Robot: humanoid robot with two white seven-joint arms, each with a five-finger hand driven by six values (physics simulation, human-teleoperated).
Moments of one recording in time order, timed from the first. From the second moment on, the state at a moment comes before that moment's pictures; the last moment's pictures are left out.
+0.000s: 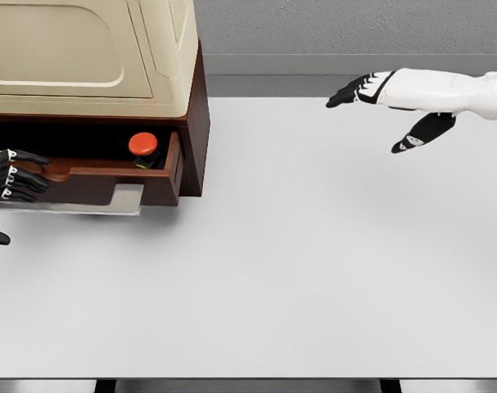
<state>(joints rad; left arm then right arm) -0.54 1.54 -0.77 -1.78 1.07 0.07 -0.65 -0.98 -0.93 0.86 -1.41 -0.08 -0.61 0.61</state>
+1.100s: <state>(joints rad) -0.44 1.56 -0.68 -1.78 1.13 0.09 -0.67 -0.98 -0.90 0.85 -1.41 -0.08 -0.61 0.61</state>
